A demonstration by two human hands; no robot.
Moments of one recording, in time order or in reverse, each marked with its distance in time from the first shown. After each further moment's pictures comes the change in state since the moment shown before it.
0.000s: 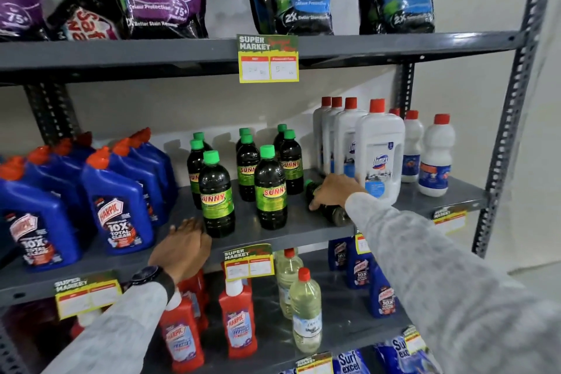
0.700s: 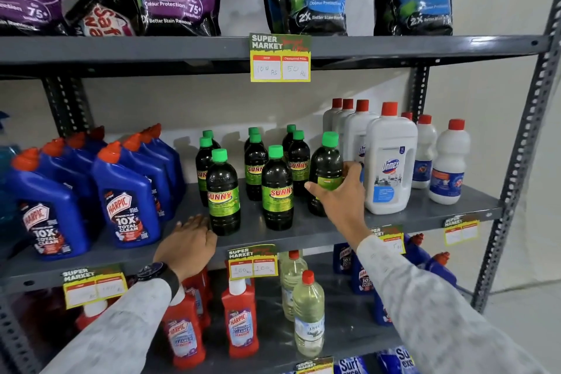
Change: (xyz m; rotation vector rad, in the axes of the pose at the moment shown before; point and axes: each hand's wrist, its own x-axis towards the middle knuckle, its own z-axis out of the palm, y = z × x) left_hand 0.008 -0.013 0.010 -0.015 0.004 -0.039; right_hand -0.027 -0.009 0.039 0.965 0.566 -0.231
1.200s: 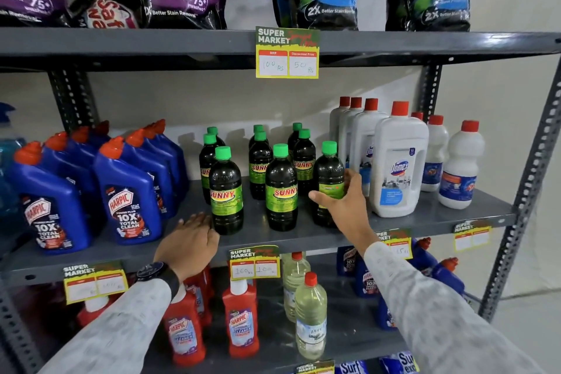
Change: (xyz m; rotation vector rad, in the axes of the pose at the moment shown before) left_hand -0.007 0.010 -0.002 -0.006 0.027 0.032; right_hand 0.008 0.040 0.001 0.150 -0.177 0.070
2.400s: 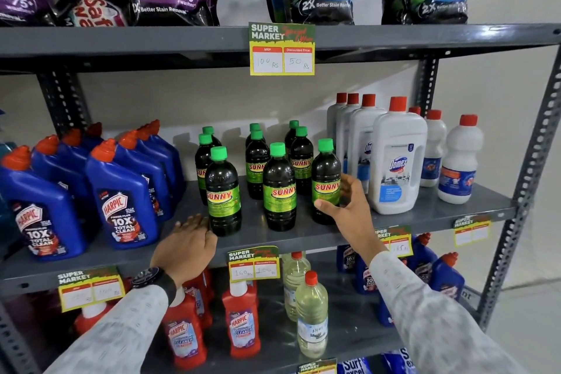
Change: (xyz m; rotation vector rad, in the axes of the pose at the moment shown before) left_hand 0.003 -0.005 0.006 0.020 0.012 0.002; right_hand -0.007 0.023 -0.007 0.034 -0.011 -0.045
